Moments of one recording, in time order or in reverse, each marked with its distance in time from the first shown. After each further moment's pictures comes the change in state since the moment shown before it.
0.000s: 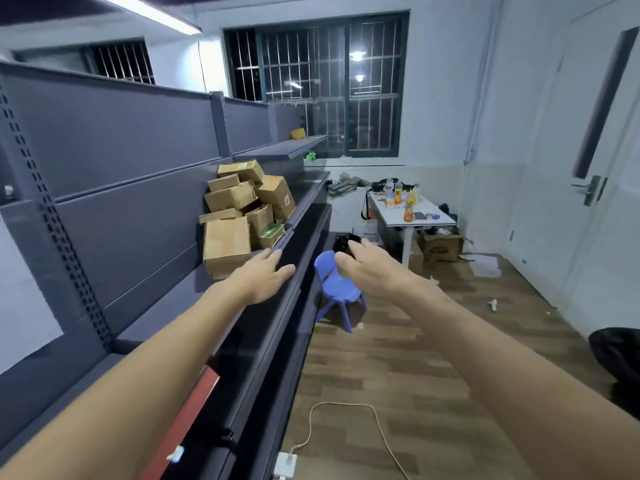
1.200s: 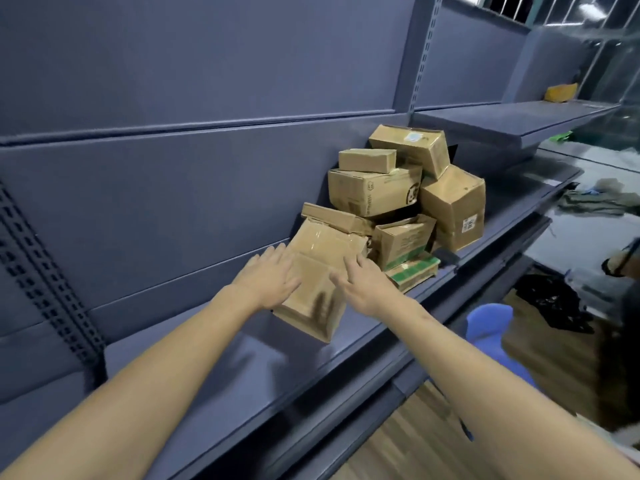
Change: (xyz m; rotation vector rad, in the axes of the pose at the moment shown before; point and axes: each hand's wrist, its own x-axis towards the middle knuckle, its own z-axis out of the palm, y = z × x) left_hand 0.433 -0.280 0.010 0.250 0.094 -0.595; right_hand 0.620 -0.063 0.198 -0.148 -0.456 -0.574
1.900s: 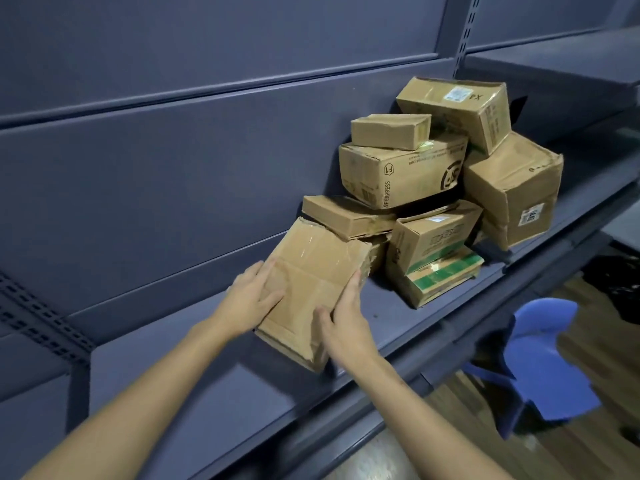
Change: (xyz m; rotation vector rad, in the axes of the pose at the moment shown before) left_hand 0.057 -0.029 0.065 -0.423 -0.015 -0.289; right_hand 0.058 0.032 0.078 0.613 -0.014 0.046
